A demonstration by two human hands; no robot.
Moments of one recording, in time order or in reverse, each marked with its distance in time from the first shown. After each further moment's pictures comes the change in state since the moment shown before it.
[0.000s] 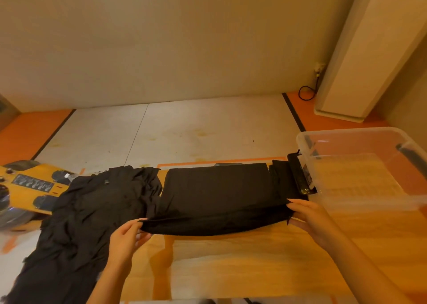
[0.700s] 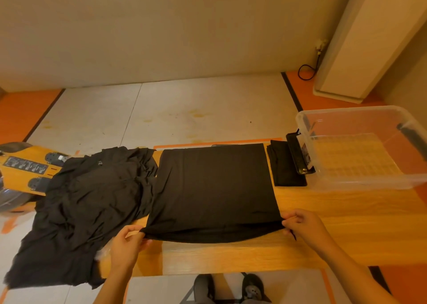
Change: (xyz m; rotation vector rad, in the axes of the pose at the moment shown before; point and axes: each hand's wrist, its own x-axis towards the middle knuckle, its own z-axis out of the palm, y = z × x) left_hand -0.006 -0.072 -0.015 0.185 0.034 -0.014; right_hand -0.007 0.076 -0.015 -0.637 0.052 -0.045
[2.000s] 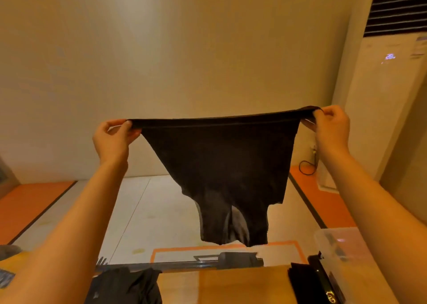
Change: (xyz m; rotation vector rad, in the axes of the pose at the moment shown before) left_hand 0.088 0.491 0.009 -0.607 0.109 0.773; right_hand 0.057 -0.417 -0.192 0.766 0.622 -0.862
